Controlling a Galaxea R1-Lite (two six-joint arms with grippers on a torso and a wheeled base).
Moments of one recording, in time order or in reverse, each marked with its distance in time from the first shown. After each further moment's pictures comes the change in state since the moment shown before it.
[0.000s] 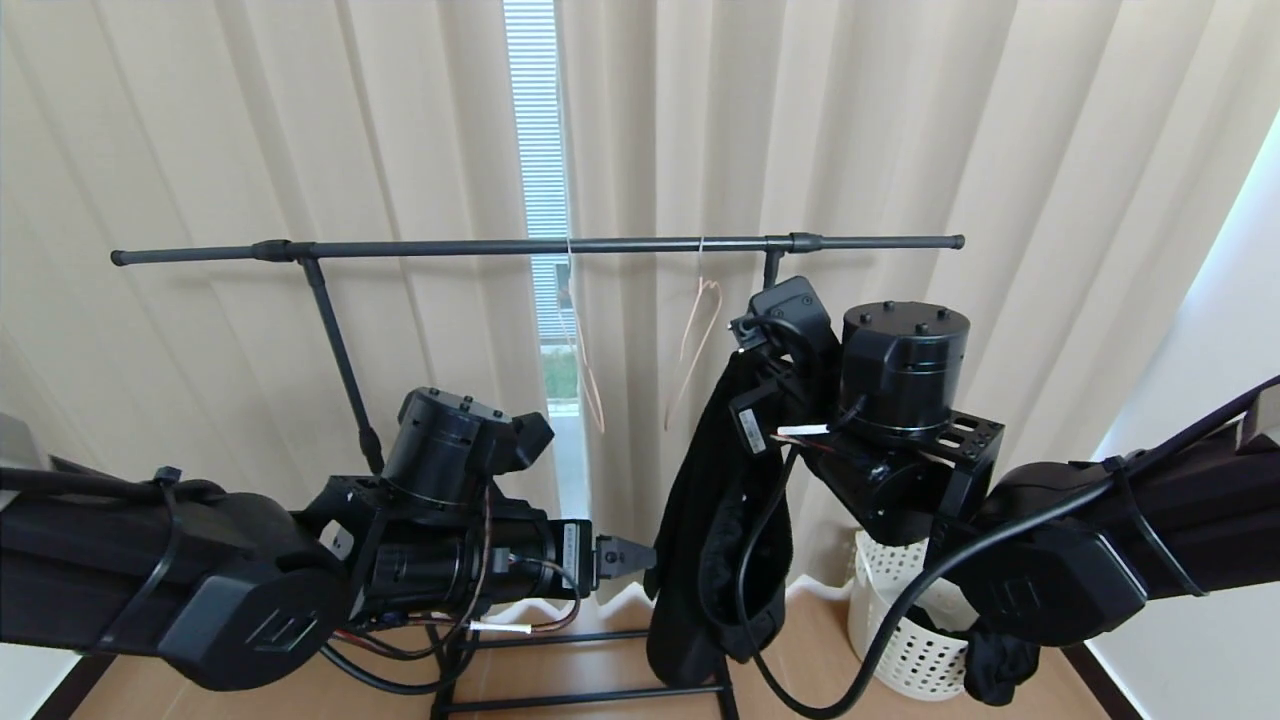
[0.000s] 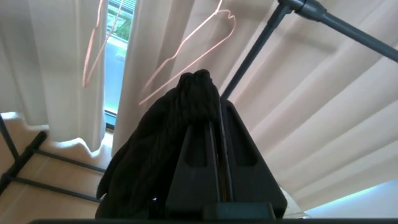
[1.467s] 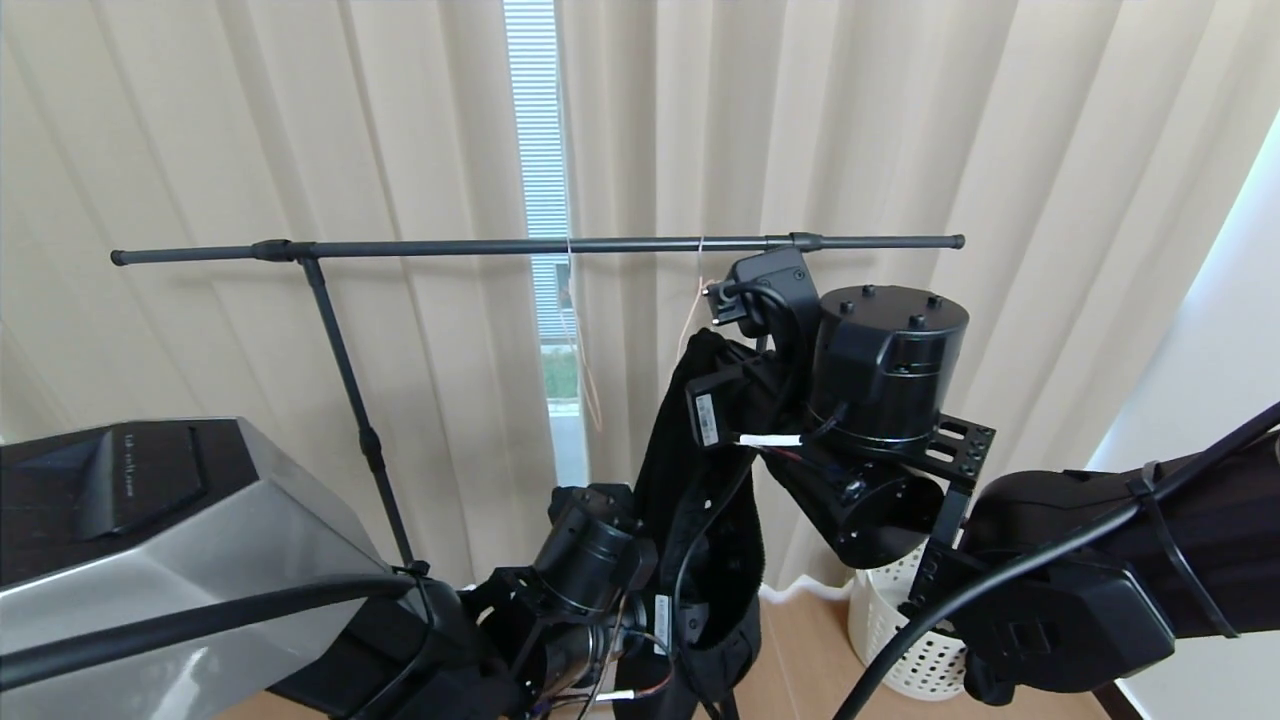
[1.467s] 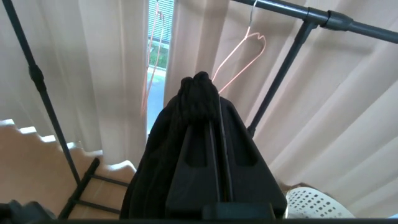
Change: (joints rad) left arm -0.197 0.264 -0.010 -0.214 0.351 -0.043; right arm 0.126 -0.024 -0.053 0.000 -0.062 0.151
